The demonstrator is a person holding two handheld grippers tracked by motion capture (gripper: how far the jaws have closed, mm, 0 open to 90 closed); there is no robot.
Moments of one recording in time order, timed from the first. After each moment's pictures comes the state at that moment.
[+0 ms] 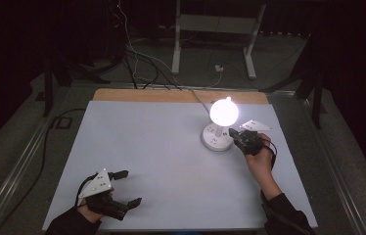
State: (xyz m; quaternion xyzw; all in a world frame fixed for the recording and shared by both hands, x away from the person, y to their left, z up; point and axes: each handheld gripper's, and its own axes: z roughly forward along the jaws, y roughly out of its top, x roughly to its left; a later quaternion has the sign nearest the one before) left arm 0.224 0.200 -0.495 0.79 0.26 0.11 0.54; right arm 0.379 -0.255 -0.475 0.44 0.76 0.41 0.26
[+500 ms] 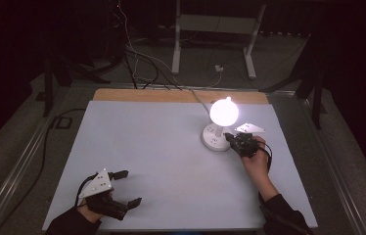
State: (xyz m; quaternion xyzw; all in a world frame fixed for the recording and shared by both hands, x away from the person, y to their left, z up) left arm 0.224 0.200 -0.495 0.79 0.26 0.11 0.54; right arm 0.382 -0.247 -0.493 0.44 0.77 0.39 0.25
